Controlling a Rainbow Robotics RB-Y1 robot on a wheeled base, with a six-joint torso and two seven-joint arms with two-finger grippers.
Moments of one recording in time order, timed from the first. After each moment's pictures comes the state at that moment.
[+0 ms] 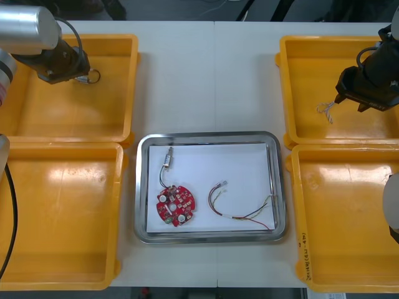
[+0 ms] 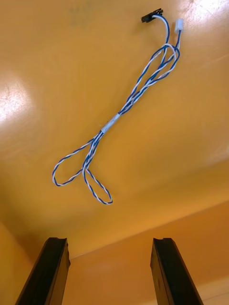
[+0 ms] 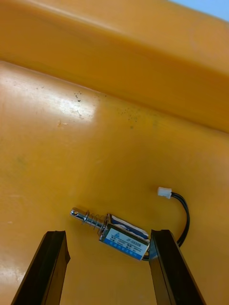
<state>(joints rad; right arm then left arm) -0.87 -0.43 -0.32 -1.29 -0.22 1.80 1.25 -1.10 0.57 -0.11 -0.66 0.49 1.06 -1.24</state>
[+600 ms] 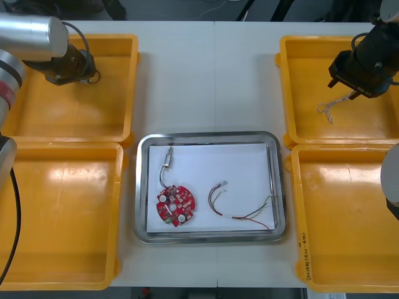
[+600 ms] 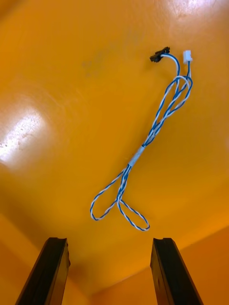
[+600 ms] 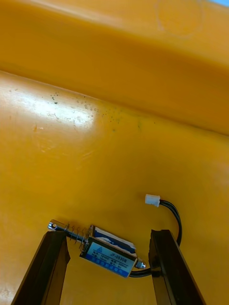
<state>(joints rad) -1.02 -0.43 -0.32 -1.06 -0.18 1.68 1.08 -1.10 0.55 -0.15 -0.63 0.49 0.99 -1.24</state>
